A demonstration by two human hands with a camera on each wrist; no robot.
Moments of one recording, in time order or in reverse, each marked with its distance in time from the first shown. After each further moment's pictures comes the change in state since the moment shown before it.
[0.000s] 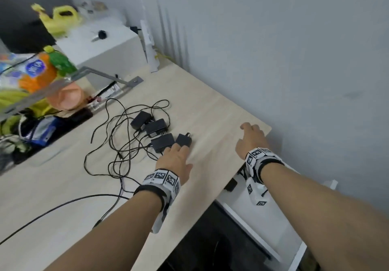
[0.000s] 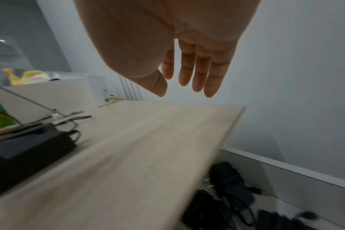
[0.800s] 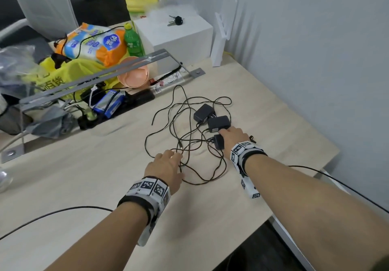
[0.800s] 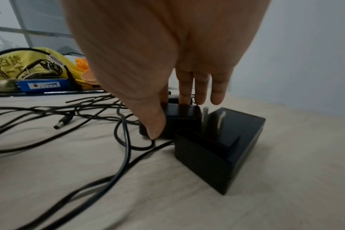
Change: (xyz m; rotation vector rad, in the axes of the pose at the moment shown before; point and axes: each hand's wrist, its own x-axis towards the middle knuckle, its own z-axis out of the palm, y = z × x) left_hand -0.065 -0.201 -0.007 -0.057 0.004 -0.194; right_hand -0.014 -0.225 0.099 -0.497 -0.286 -0.436
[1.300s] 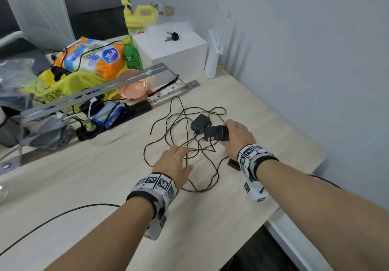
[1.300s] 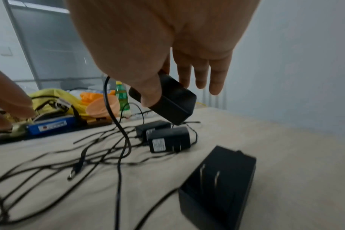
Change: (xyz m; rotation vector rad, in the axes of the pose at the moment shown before) left_hand 0.011 0.006 -0.019 -0.281 0.134 0.109; right_hand -0.031 0.004 -0.038 0.294 0.330 0.027
